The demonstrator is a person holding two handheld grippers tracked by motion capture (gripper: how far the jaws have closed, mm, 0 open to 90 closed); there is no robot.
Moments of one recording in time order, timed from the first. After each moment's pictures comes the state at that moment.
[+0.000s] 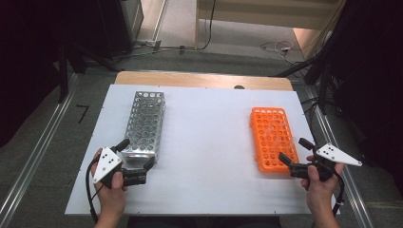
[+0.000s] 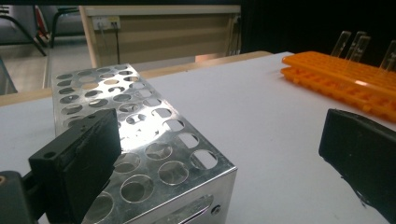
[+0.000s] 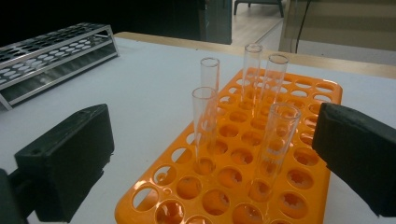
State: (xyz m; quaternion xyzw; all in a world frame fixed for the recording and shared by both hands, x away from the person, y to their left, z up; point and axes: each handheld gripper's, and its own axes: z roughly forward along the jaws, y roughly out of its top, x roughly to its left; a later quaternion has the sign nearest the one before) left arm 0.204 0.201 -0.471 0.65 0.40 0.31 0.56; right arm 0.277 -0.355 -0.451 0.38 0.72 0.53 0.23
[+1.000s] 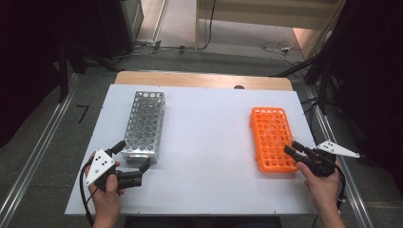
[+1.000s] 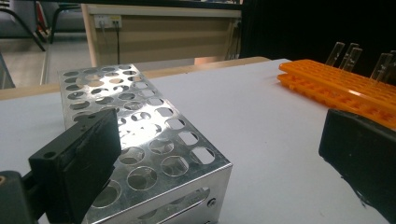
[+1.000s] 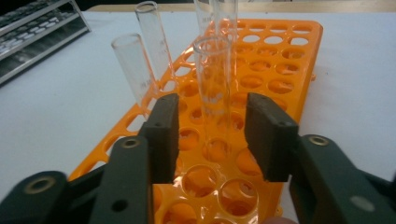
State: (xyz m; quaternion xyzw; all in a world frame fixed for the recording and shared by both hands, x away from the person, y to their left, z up) left arm 0.194 0.207 -0.466 0.64 0.42 0.30 0.57; right arm 0.299 -0.377 -0.471 0.45 0.73 0.49 0.19
